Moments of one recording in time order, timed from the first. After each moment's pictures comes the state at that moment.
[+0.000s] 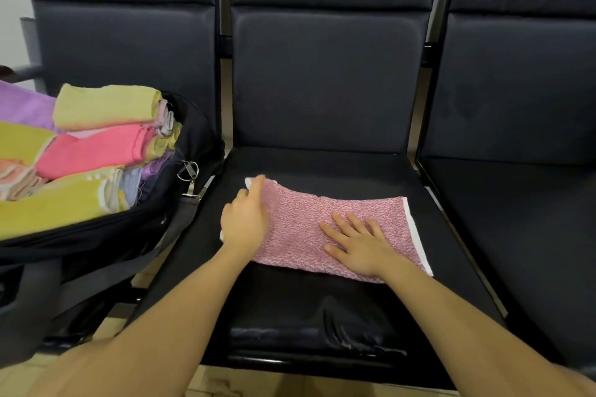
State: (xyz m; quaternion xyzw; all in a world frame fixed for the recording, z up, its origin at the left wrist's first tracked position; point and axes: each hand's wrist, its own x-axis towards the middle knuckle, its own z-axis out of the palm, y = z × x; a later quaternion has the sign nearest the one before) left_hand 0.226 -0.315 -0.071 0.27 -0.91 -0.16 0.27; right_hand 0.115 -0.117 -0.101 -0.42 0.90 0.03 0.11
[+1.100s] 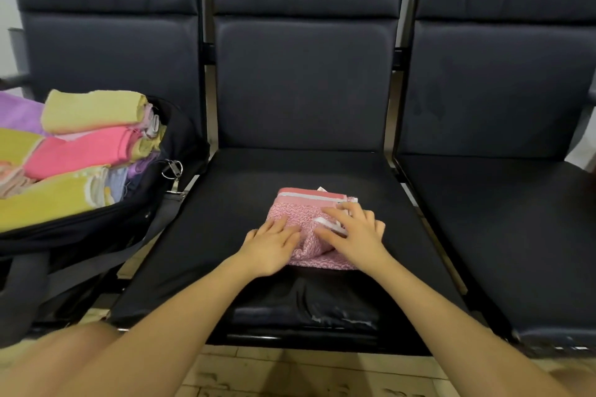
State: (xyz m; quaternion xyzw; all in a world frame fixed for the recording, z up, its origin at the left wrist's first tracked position) left_hand 0.236 -0.249 -0.083 0.13 -0.97 -0.18 -0.07; right_hand 0.150 -0.079 -0.081 -0.31 0.91 -0.26 -0.03
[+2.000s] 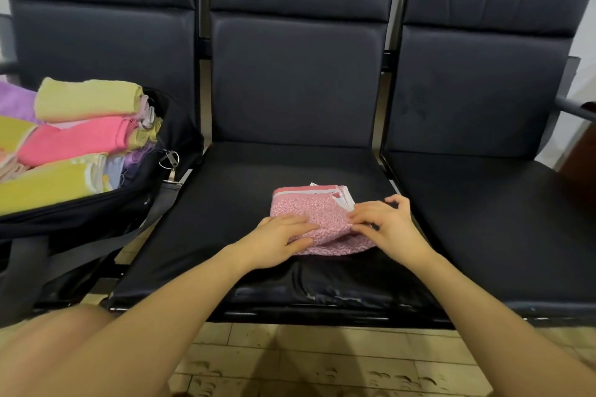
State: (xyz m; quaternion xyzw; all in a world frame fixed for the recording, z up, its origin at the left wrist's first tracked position) left_hand 0.252 -0.242 -0.081 -0.05 -0.98 -0.18 0.01; right_hand 0.140 -0.010 -0.069 -0.46 0.83 -0.24 -0.19
